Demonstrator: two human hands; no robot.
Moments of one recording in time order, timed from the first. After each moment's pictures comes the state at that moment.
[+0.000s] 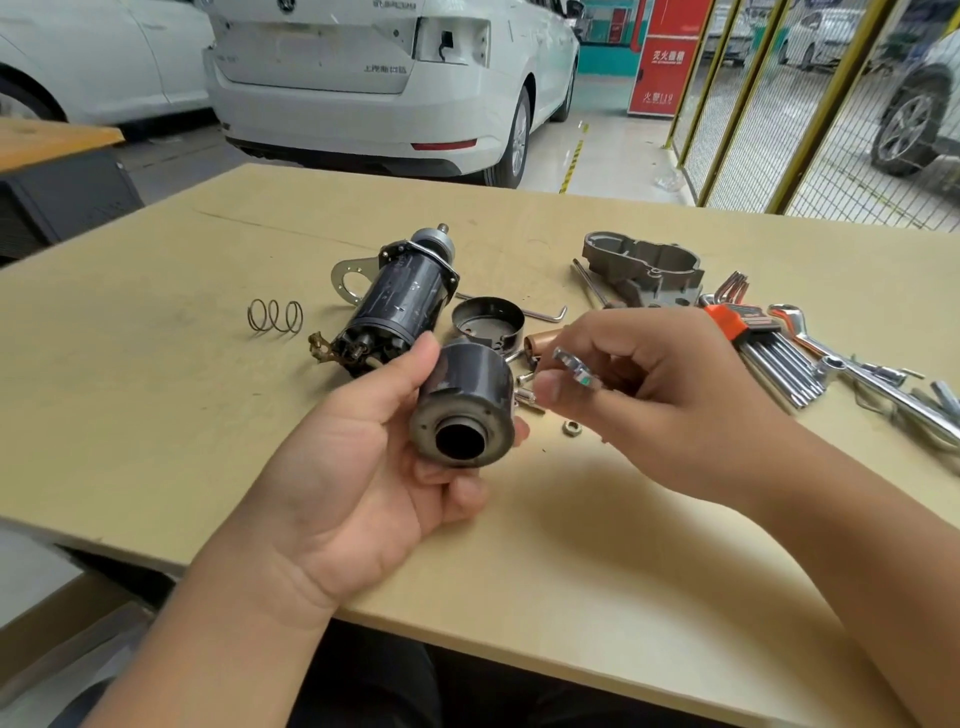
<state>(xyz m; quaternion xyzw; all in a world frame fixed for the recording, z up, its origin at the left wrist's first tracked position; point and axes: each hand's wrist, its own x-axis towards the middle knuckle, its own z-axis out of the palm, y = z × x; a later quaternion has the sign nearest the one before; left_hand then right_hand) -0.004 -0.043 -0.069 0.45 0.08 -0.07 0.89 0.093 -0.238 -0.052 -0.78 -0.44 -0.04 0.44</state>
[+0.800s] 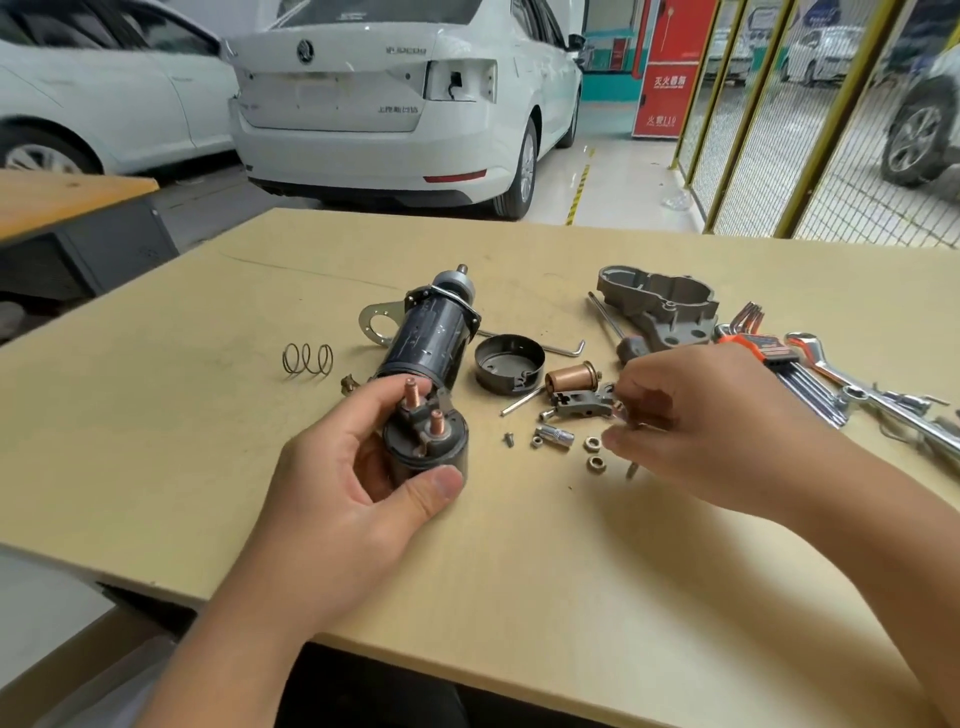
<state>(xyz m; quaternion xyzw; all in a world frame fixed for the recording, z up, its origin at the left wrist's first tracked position) -0.016 0.002 -0.100 0.79 0.00 0.24 0.57 0.109 -0.249 -0.044 -0.92 -0.33 -0.11 0.19</state>
